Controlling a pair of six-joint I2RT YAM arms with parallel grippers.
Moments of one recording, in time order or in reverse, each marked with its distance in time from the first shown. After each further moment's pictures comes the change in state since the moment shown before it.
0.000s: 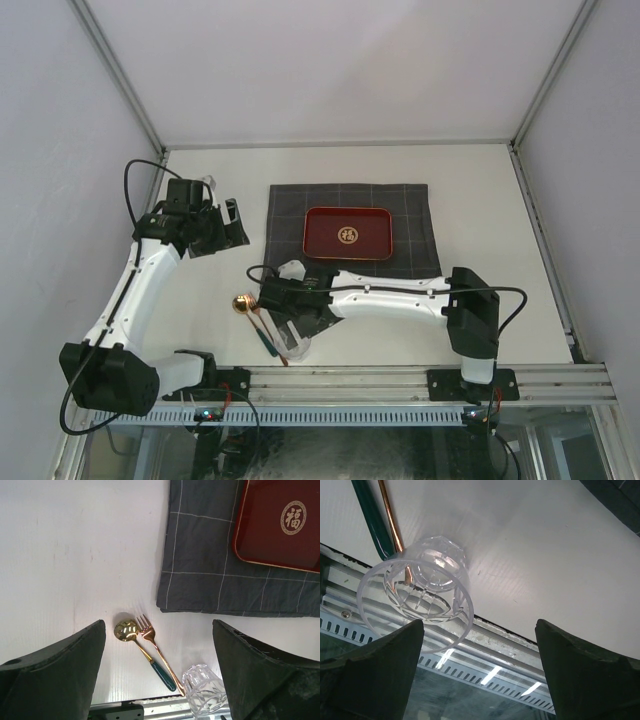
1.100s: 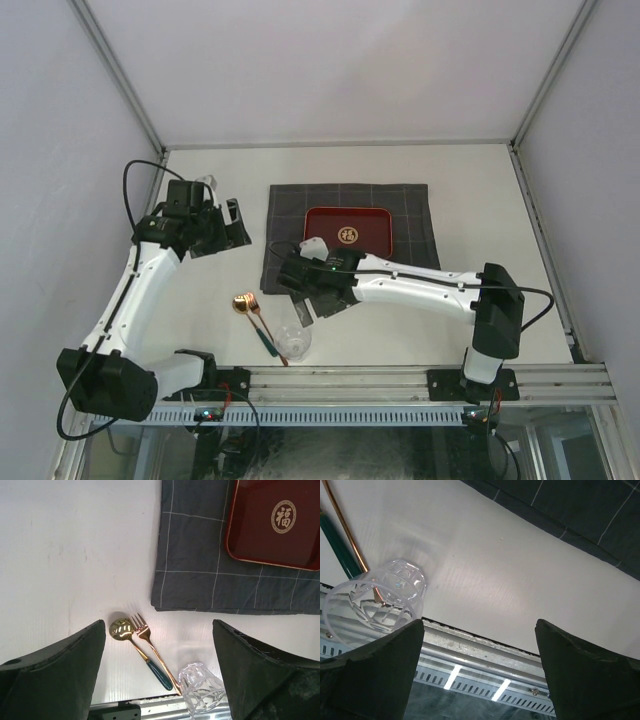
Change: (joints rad) left arm -0.026 -0.025 0.000 -0.001 -0.001 -0.015; right arm -0.099 -0.108 -0.059 -0.030 0.075 -0.007
